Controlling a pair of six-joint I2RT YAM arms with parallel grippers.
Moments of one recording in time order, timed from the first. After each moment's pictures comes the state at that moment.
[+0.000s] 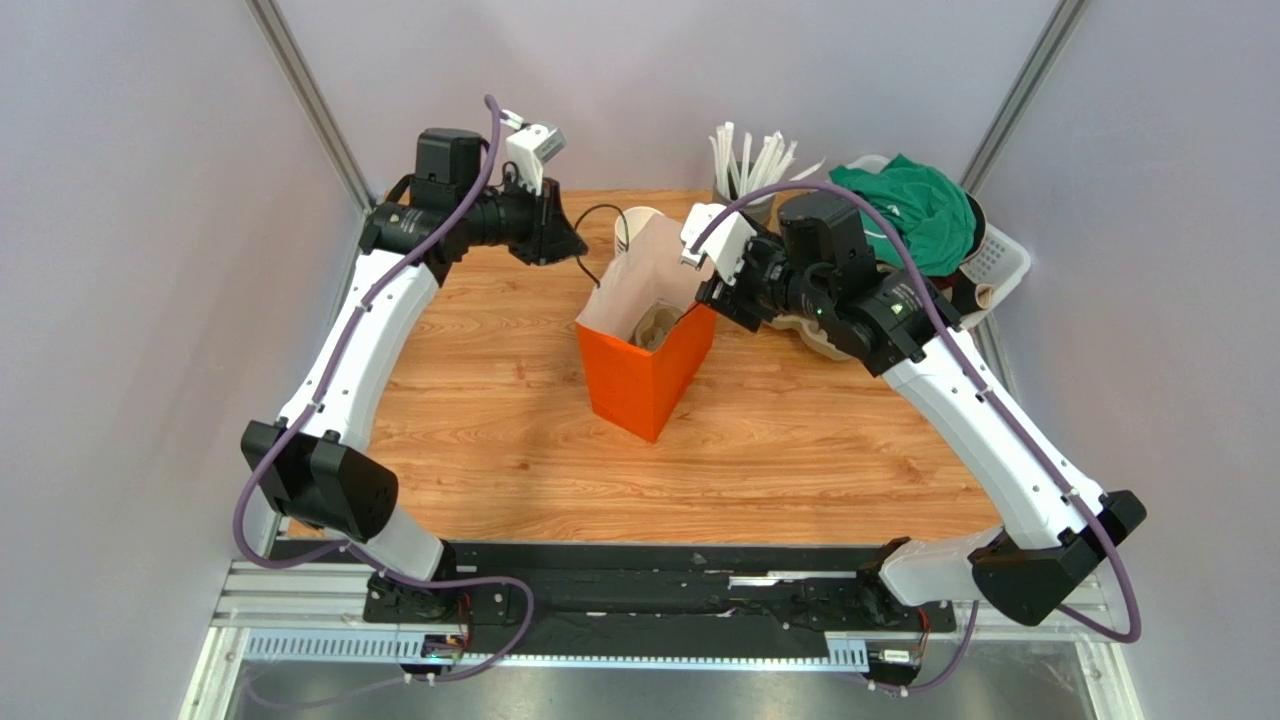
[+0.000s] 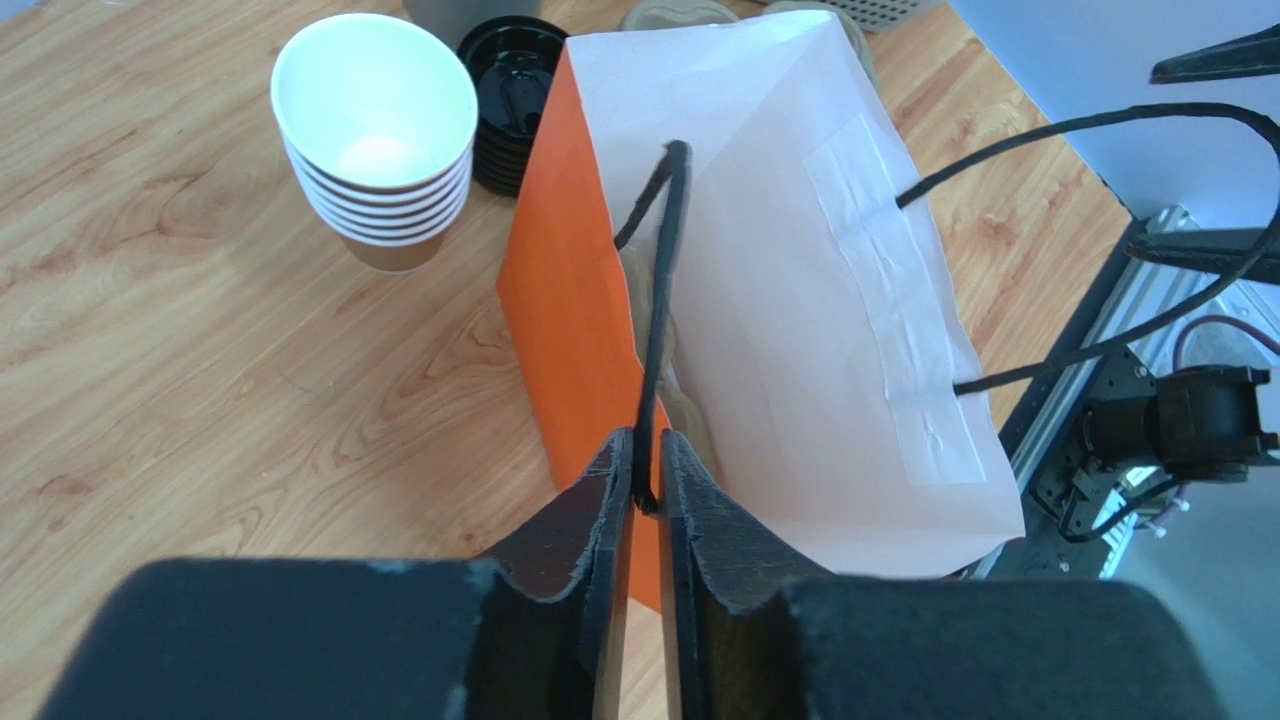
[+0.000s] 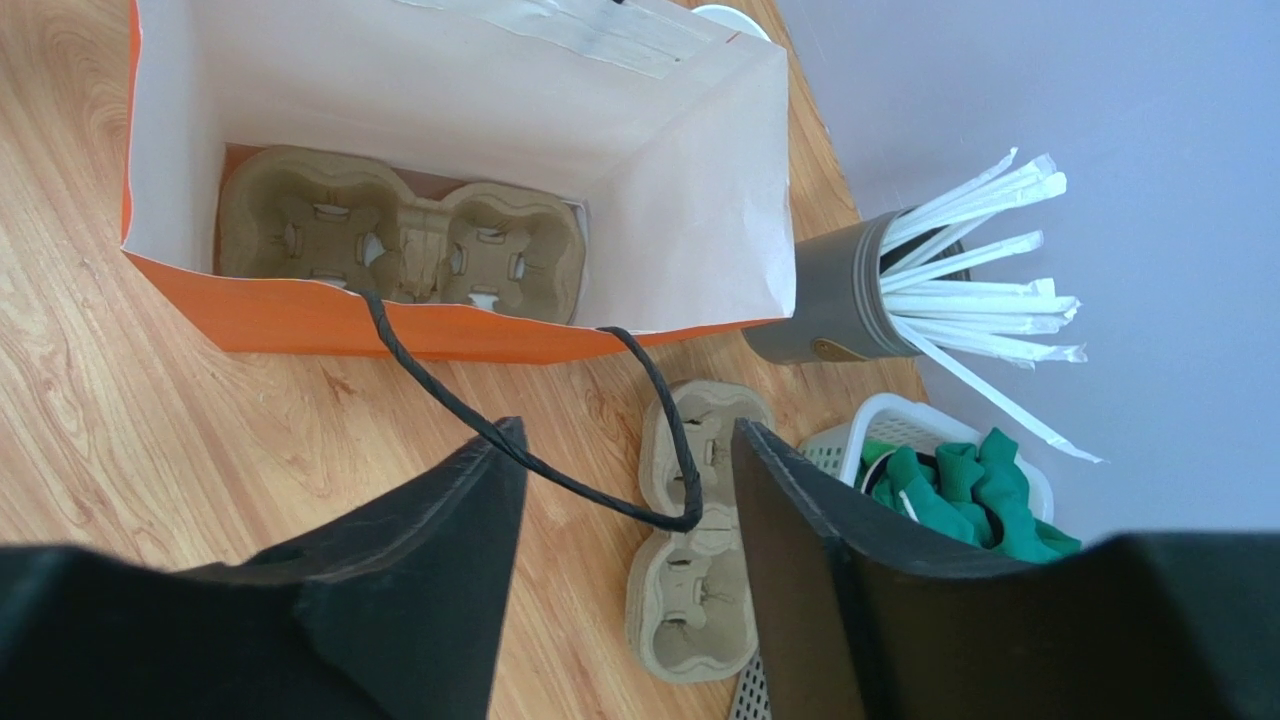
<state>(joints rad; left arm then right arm) -0.27 1.57 1.73 -0.74 0.66 0.03 0.64 1.34 1.61 -0.79 -0.08 -0.64</state>
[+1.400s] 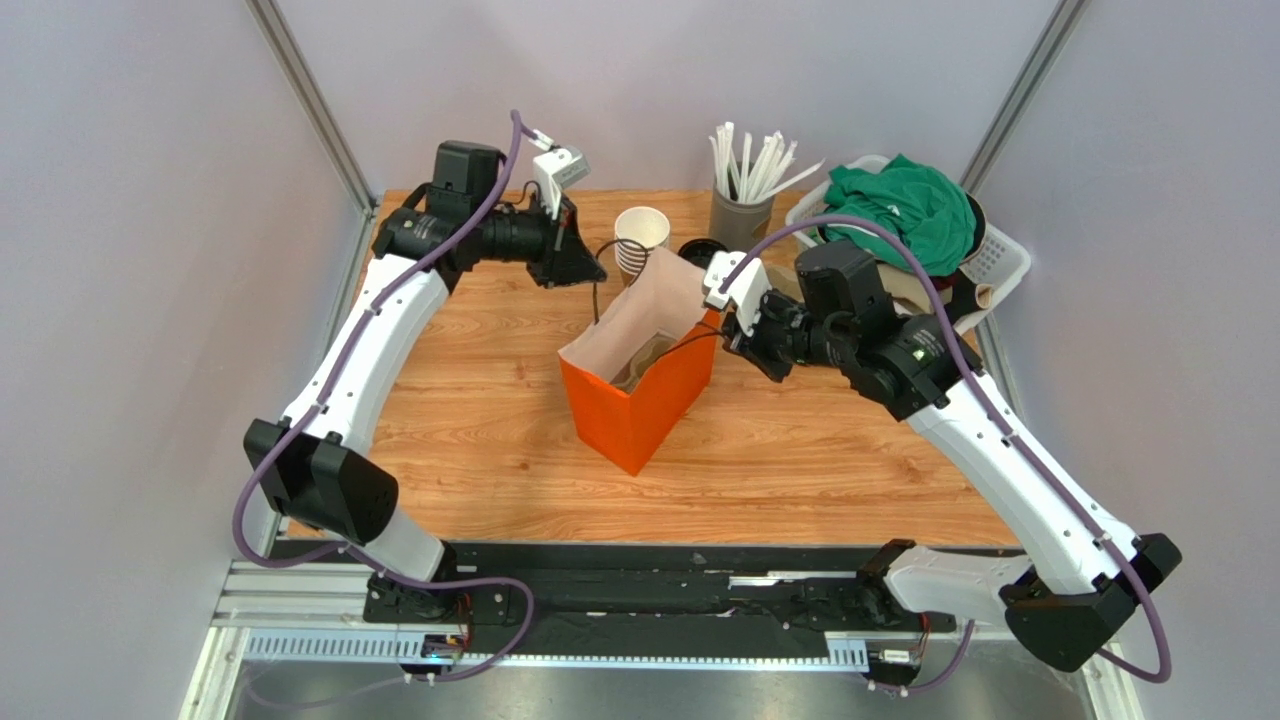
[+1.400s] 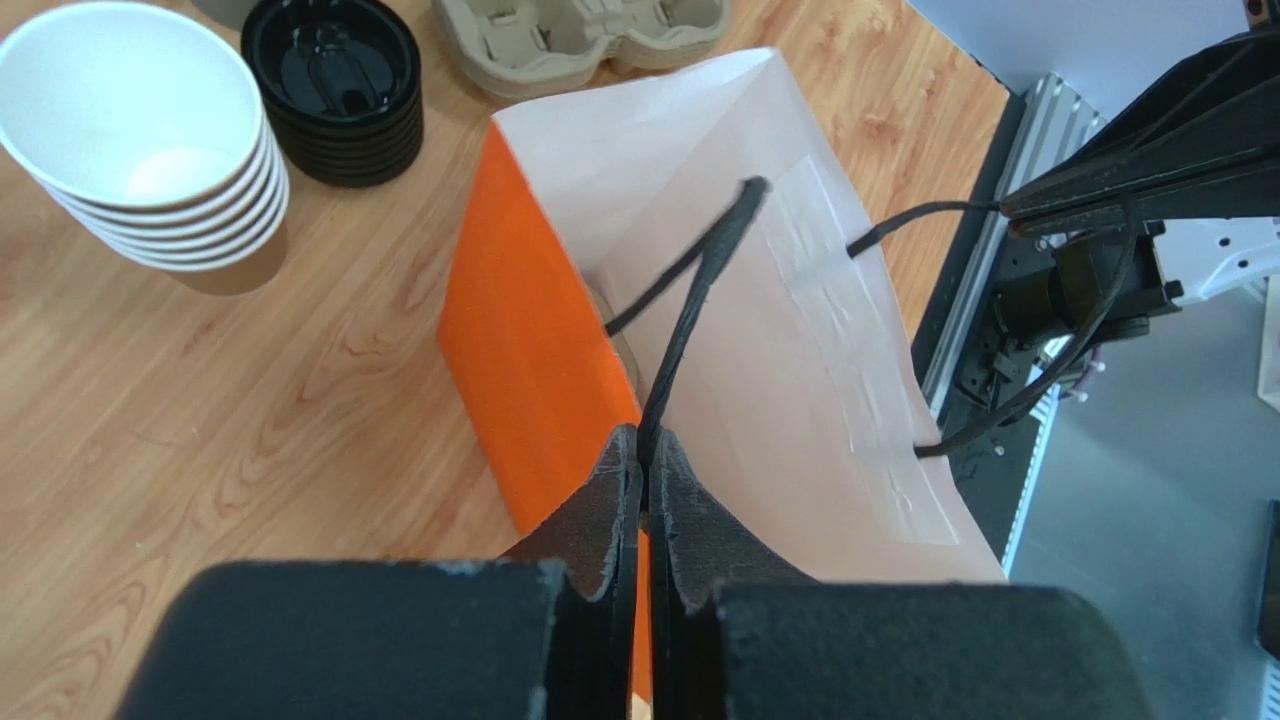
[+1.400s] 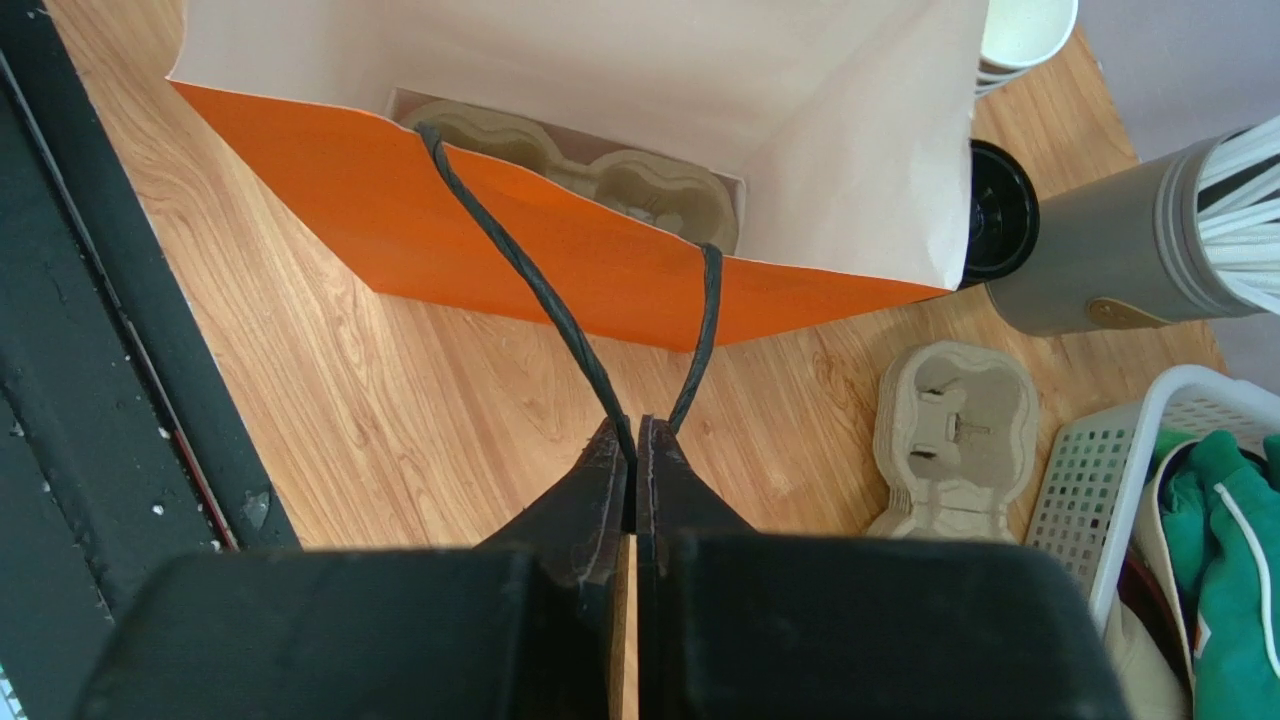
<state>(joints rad) -0.31 1.56 1.69 -0.79 0.83 0.14 0.65 1.17 1.39 -0.82 -0.25 -0.46</state>
